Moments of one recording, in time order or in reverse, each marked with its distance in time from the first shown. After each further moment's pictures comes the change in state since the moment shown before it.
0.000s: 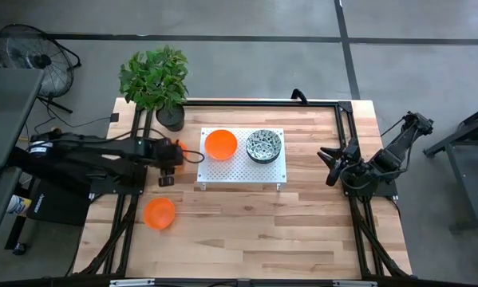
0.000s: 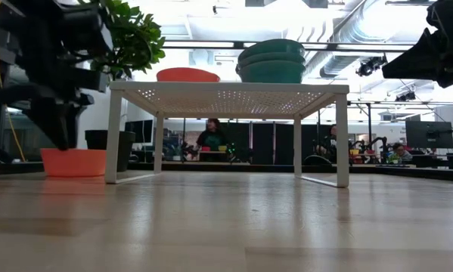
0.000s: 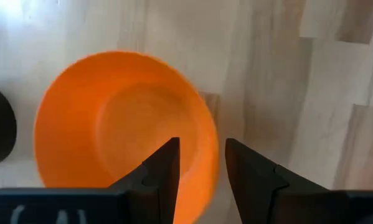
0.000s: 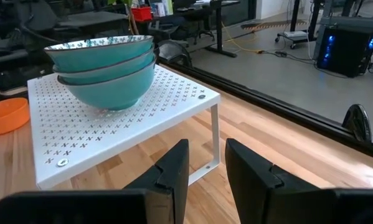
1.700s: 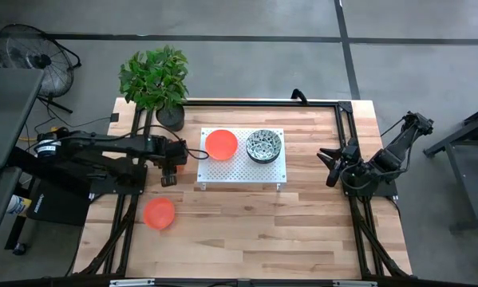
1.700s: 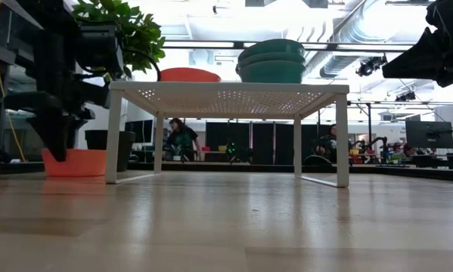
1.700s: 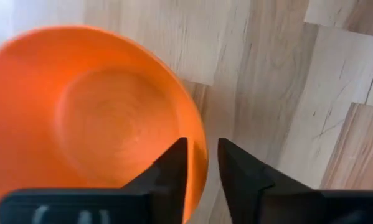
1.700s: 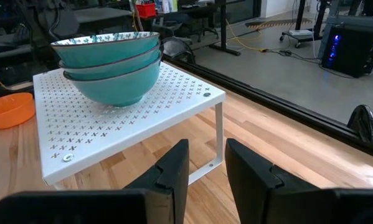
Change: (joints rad) left arm 0.086 0.132 0.016 0.016 0.114 0.008; right arm 0.000 0.000 0.001 0.016 -0.021 -0.029
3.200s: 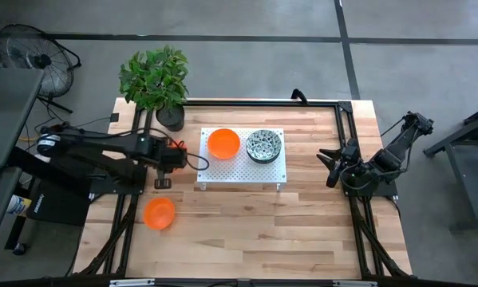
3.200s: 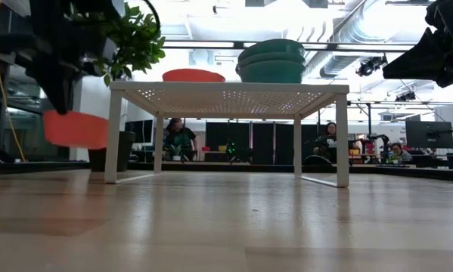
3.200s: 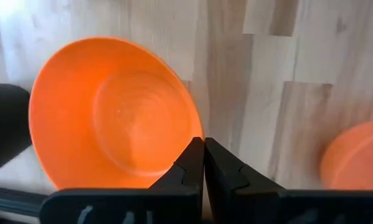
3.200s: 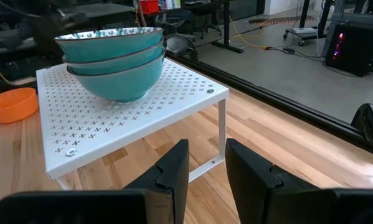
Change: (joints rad) left arm -0.224 -0.010 0.299 -0.363 -0.108 -0.093; right arm 0.000 0.000 0.000 0.000 -0.019 -0.007
